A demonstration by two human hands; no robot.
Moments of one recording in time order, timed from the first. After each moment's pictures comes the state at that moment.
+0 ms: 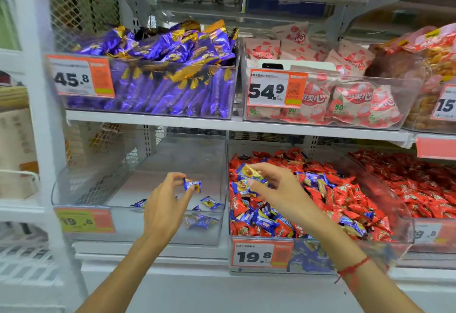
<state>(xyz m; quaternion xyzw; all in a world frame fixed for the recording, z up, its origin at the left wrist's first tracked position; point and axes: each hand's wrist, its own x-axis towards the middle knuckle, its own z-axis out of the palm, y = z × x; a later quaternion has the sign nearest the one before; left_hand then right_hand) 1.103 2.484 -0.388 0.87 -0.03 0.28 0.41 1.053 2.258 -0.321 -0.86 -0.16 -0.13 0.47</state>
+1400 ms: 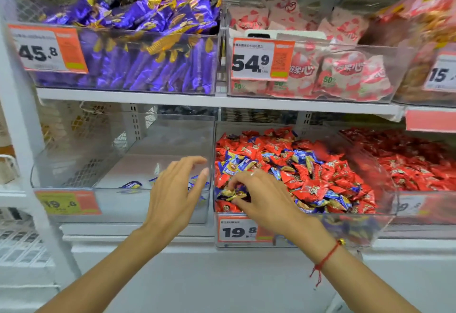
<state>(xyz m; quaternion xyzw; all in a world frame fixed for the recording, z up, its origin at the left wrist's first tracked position) 1.065 2.450 -0.381 0.87 -0.18 0.32 0.32 1.038 2.259 -0.355 -0.96 -0.18 -0.17 0.13</state>
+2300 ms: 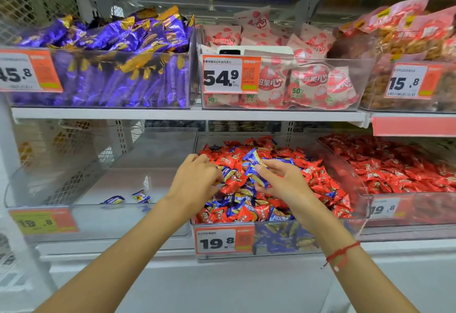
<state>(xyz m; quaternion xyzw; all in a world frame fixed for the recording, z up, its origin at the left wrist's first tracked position) 1.098 2.386 -0.338 0.91 -0.31 0.26 -0.02 1.036 2.197 -0.328 -0.73 0.03 -0.10 0.67</state>
